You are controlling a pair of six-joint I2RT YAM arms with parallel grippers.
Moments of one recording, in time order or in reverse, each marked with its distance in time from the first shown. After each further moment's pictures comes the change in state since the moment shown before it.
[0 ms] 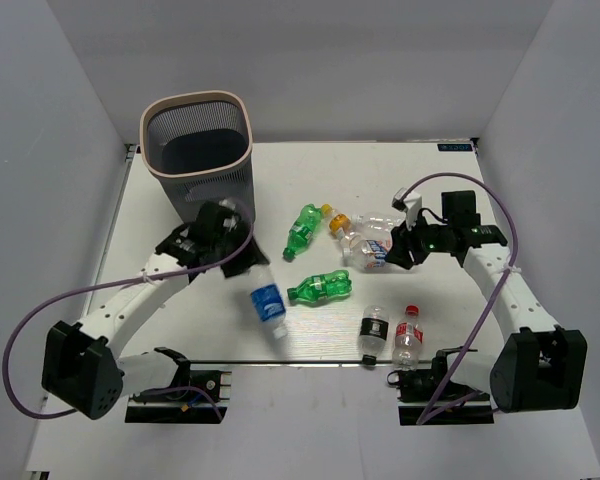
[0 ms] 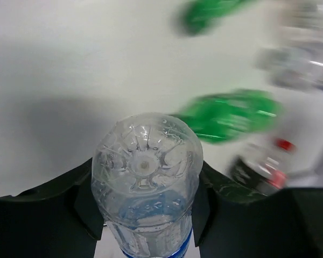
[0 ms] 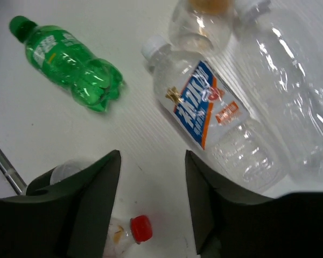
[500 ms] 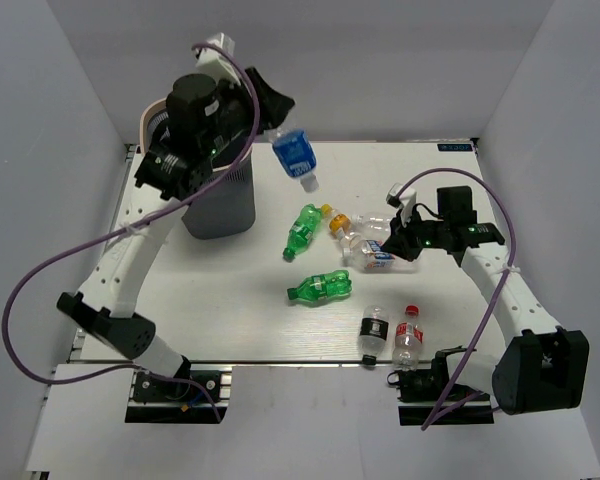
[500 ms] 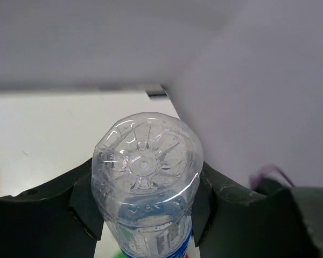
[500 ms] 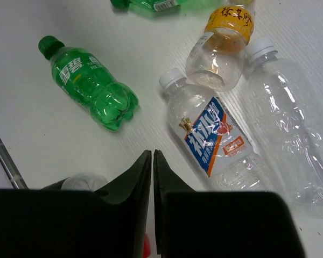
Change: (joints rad) left arm -0.055 0.304 1.064 0.187 0.003 0.295; right arm 0.054 -0.013 0.027 0.043 -0.073 -0.016
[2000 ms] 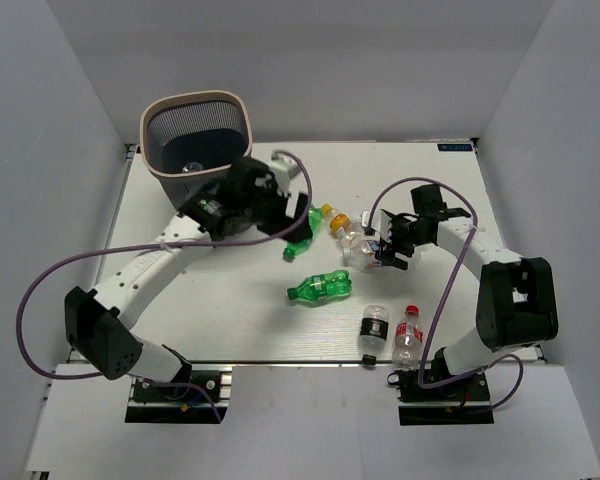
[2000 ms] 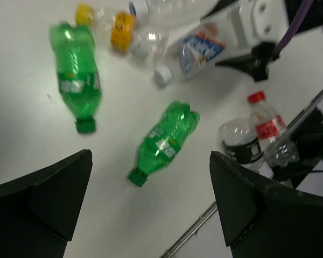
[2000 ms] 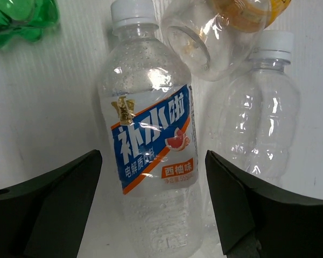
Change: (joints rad) left arm -0.097 -0.076 -0.417 -0.197 0.157 0.356; right arm 0.034 0.332 0.044 0.011 0.156 -0.700
